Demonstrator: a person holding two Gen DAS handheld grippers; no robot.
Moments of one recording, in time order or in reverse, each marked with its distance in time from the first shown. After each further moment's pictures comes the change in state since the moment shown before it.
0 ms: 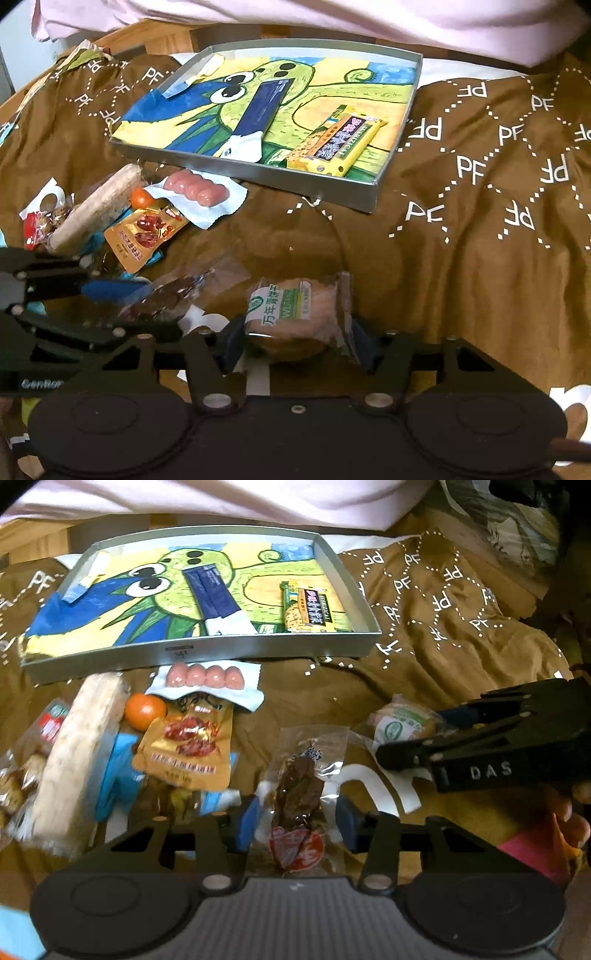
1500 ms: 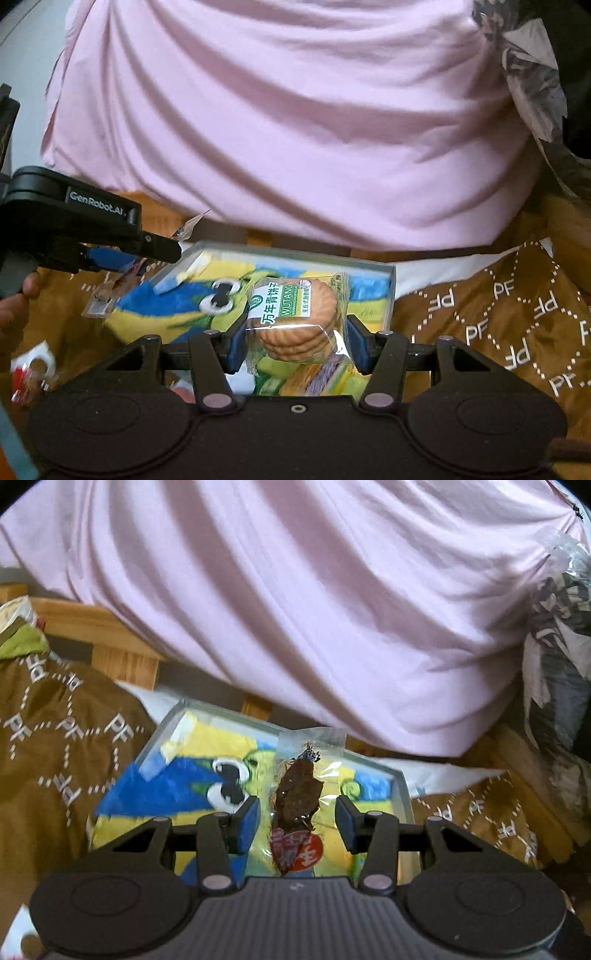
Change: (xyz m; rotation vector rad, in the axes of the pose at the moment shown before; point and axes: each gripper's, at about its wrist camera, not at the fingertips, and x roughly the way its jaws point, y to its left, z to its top) left arm -0.042 0.069 0.141 -0.303 -0.470 0.097; right arm -0.034 0.010 0.061 0.002 -0.644 -0.114
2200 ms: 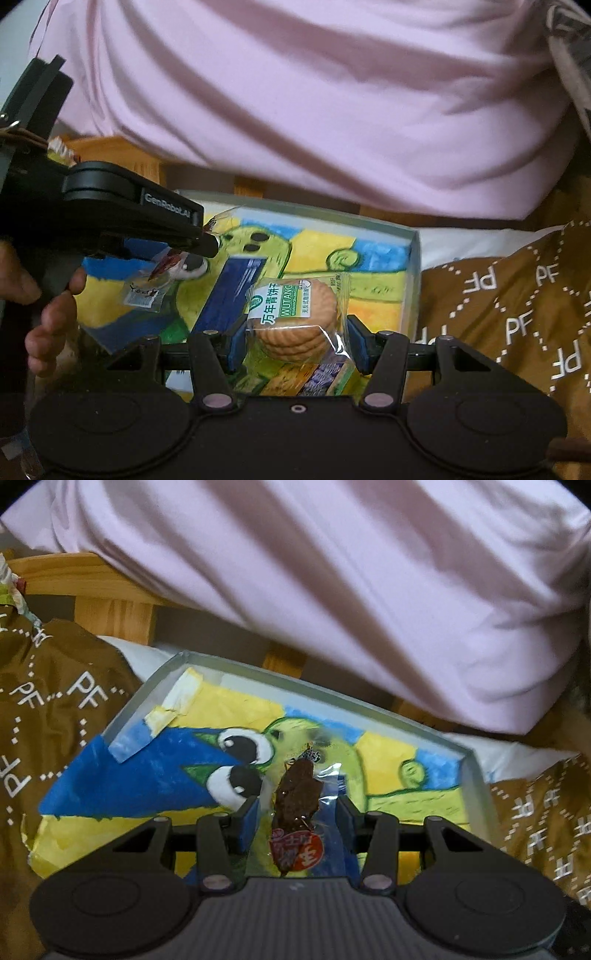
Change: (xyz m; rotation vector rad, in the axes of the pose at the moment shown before) left arm 0.109 0.013 -0.022 0.005 0.081 0.120; right arm 0.088 0.008 -0.023 -0.082 0.166 -0.008
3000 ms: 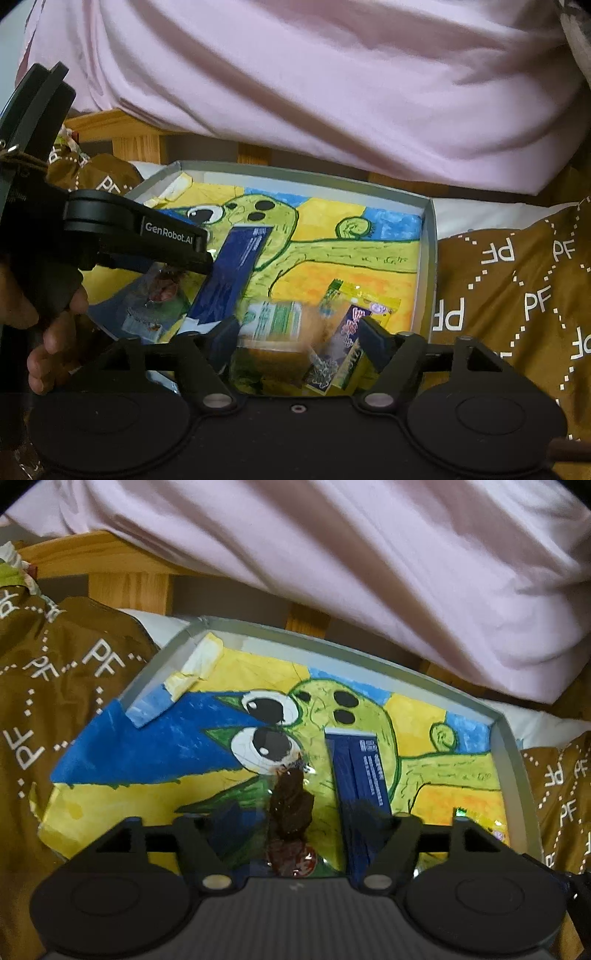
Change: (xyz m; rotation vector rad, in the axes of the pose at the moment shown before) left arm 0.005 0.001 -0.012 0.009 0.064 0.064; right arm 0.008 0.000 -0.007 0.019 0.044 0.005
